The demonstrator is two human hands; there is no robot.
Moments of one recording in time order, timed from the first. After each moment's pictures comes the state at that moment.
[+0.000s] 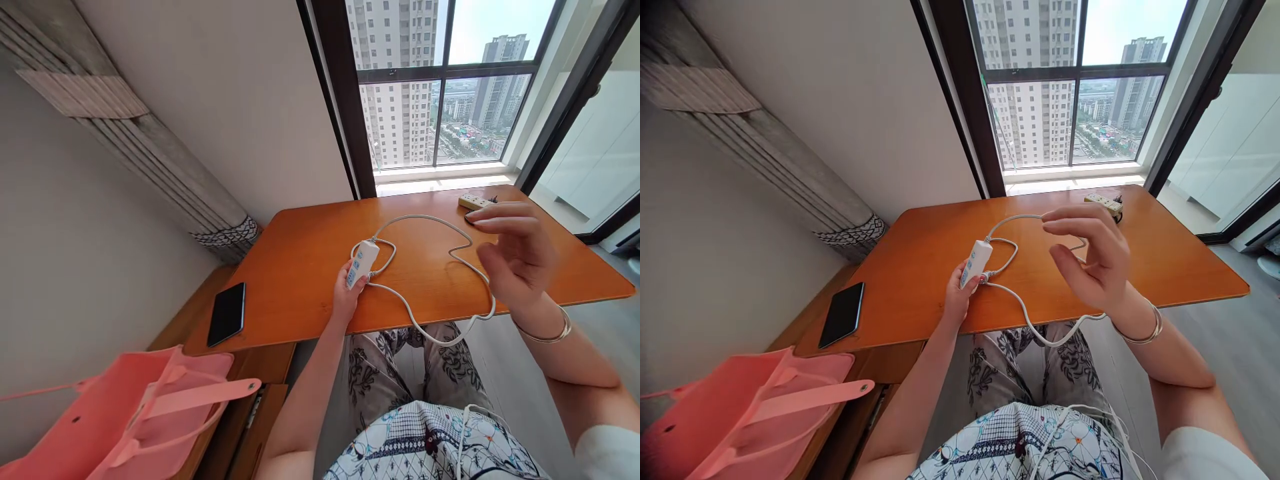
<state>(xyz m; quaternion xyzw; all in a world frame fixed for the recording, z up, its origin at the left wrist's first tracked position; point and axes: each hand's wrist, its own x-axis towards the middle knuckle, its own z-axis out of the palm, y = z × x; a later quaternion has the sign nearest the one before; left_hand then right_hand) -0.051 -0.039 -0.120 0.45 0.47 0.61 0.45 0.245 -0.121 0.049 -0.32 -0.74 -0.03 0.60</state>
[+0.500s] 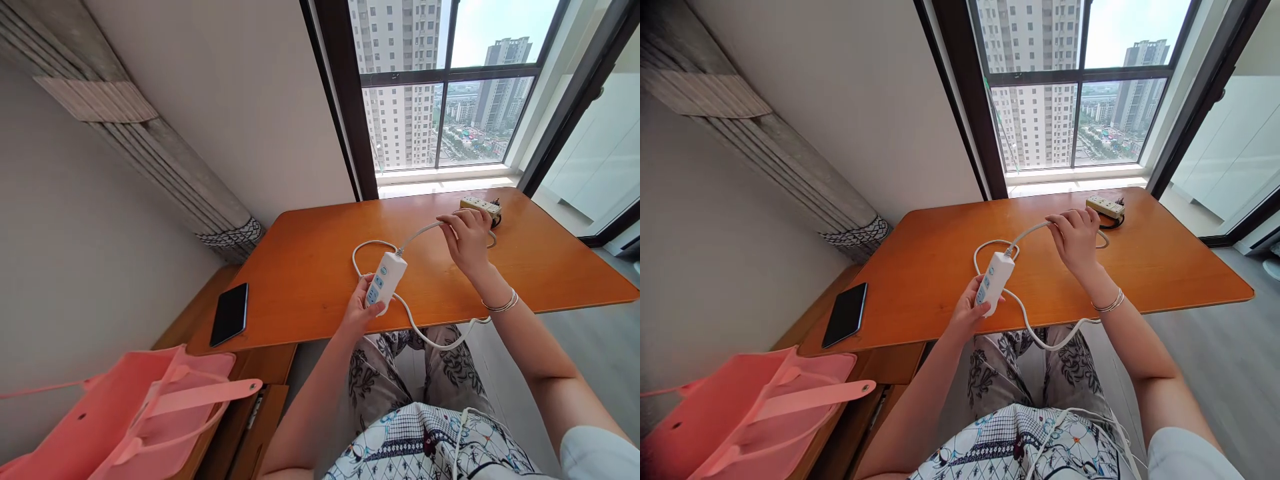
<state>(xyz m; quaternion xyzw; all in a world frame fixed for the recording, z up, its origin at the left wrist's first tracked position) -0.031 -0.087 -0.087 0.48 0.34 0.51 0.63 0.232 -0.045 -0.004 -0.53 -0.68 -0.18 0.47</state>
